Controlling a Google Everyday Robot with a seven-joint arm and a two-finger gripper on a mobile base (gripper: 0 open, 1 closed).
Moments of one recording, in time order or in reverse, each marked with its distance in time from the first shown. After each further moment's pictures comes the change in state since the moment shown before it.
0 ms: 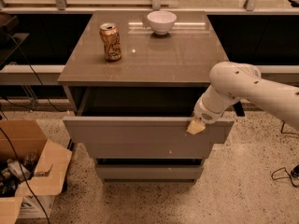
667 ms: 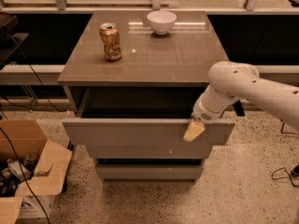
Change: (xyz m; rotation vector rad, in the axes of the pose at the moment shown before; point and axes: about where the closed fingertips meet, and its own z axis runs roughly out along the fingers) arm 0.003 0.002 0.002 -0.020 0.010 -0.001
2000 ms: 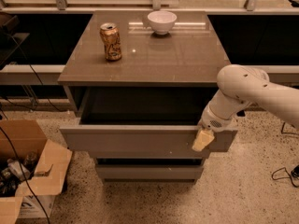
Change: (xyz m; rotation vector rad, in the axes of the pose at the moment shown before) arm 0.038 0.034 -0.005 -0.105 0.050 0.009
